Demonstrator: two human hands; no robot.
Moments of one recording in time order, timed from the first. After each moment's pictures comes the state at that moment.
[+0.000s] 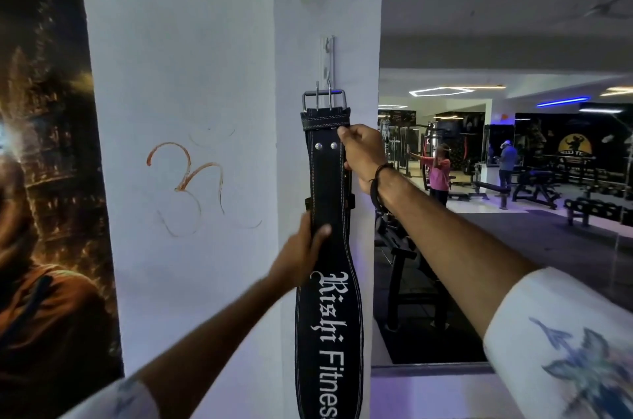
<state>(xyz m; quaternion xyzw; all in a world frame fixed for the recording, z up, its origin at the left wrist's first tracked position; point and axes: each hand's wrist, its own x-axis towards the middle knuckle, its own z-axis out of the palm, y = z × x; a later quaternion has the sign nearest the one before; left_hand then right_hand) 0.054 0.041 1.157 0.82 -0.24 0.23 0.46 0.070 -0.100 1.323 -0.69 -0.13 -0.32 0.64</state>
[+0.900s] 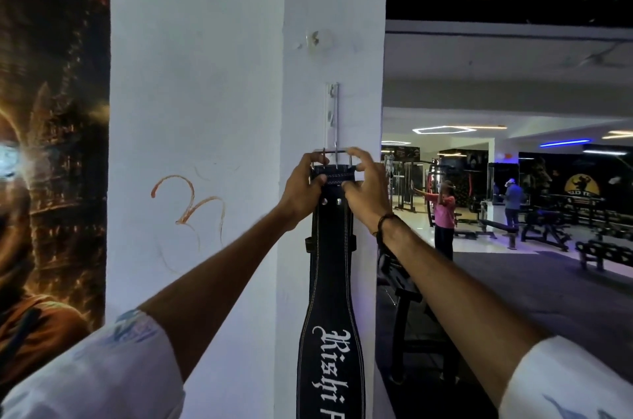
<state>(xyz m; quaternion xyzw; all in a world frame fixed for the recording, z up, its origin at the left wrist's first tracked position) 0.069 0.026 1.326 0.74 -0.27 0.32 0.53 0.071 -0.115 1.323 -0.73 -0.21 -0.41 0.50</state>
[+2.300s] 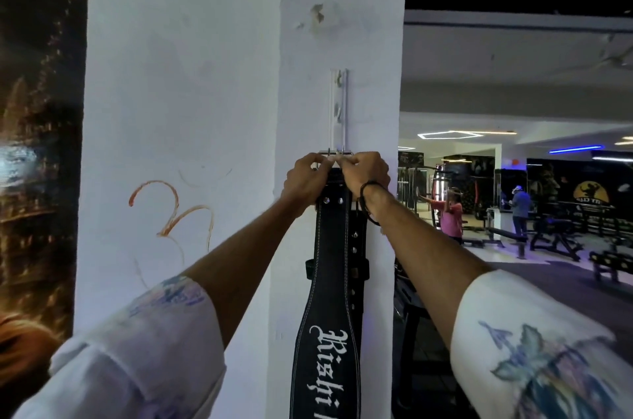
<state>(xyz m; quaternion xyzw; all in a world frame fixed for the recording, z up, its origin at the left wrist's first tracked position) 0.212 0.024 1.361 0.77 -0.11 0.32 0.54 0.225 -0.093 1.375 -0.77 -0.05 -0.40 0.50</state>
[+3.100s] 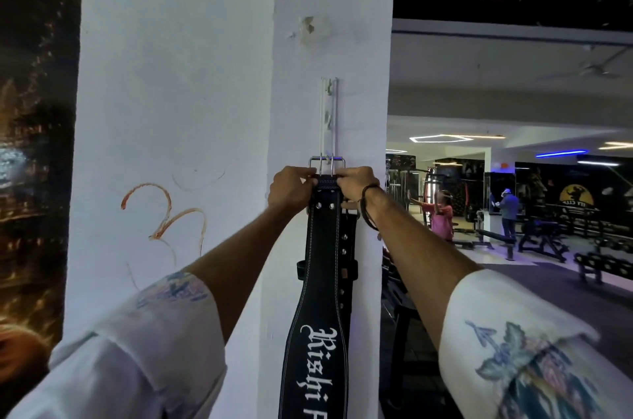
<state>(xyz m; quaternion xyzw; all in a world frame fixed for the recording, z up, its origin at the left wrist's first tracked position) 0.207 0.031 1.356 0.81 -0.09 0.36 0.46 0.215 -0.109 1.374 -0.79 -0.06 -0.24 0.57</state>
